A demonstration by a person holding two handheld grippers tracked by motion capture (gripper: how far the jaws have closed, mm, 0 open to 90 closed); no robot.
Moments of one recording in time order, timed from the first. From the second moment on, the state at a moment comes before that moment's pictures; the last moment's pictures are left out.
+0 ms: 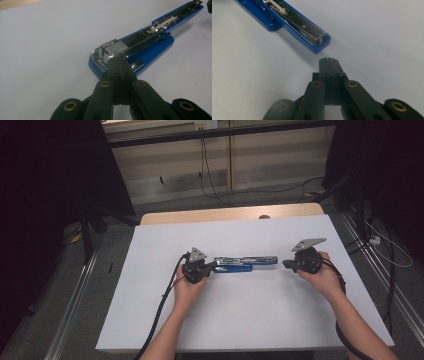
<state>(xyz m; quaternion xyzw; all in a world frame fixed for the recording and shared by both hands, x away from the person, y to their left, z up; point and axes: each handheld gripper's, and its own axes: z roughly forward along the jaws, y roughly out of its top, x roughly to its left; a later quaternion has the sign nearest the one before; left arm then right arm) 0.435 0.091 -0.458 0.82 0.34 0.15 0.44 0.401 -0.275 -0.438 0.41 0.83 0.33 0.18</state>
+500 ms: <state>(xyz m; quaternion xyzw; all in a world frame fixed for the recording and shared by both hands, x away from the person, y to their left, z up) 0.435 0.088 -0.461 0.82 0.34 0.15 0.44 0.408 -0.262 -0.451 0.41 0.84 0.33 0.17</state>
